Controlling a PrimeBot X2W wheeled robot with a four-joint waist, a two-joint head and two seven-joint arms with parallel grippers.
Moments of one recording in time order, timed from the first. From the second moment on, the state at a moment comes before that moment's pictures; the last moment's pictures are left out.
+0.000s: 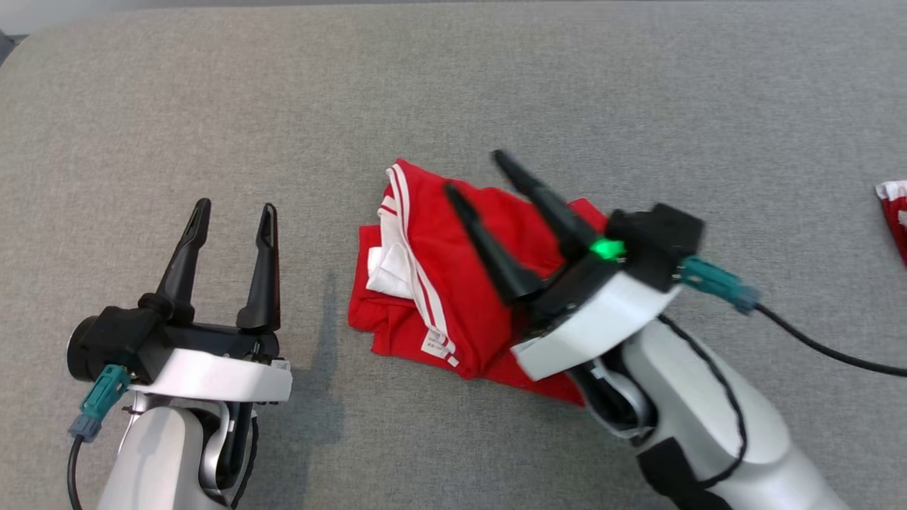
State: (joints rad) left arm -0.25 0.11 -0.10 0.11 -0.28 -0.05 -0.26; right arm -0.65 -0.05 0.70 0.28 0.60 0.13 -0.26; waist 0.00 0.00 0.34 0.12
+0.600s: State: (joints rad) left arm -0.17 0.14 -0.06 0.10 -0.26 -0.01 -0.26; right arm -0.24 -0.19 0.11 0.07 0.32 0.13 -0.18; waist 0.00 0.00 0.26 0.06
